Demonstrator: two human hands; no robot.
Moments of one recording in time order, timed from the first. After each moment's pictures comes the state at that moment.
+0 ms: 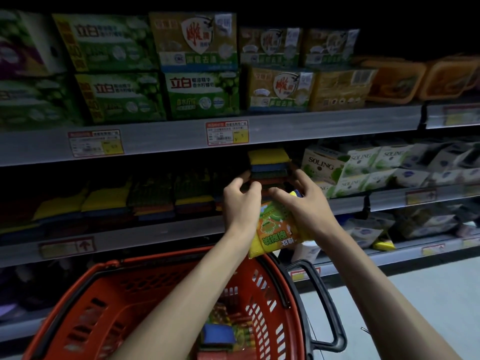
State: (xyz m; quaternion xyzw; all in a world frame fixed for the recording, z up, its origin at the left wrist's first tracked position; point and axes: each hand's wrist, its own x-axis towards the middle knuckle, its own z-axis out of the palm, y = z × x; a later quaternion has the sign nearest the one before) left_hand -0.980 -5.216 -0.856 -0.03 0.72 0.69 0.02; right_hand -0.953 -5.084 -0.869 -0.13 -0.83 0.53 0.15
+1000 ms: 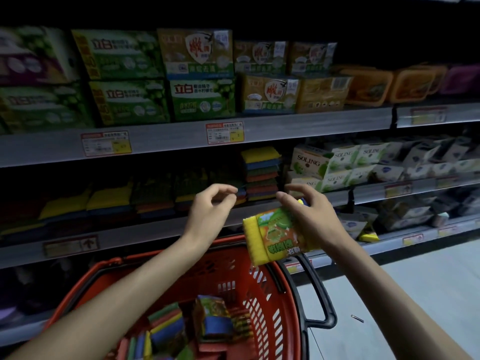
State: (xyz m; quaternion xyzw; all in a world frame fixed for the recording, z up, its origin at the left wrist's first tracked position) left_hand -0.962 -5.298 -0.855 0.13 0.80 0.59 0.02; right_hand -0.893 -5.094 -0.853 -0.16 -0.83 0.51 0.14
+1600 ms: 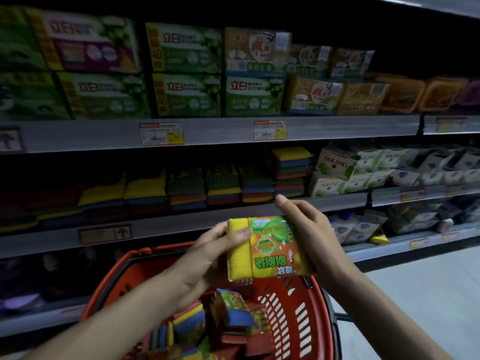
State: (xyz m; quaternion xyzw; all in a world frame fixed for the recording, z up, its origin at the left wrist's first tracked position) left_hand -0.916 -5.406 -0.866 0.06 0.59 0.72 0.36; right_hand -0.865 -5.212 -0.840 -0.17 -0.72 0.66 0.09
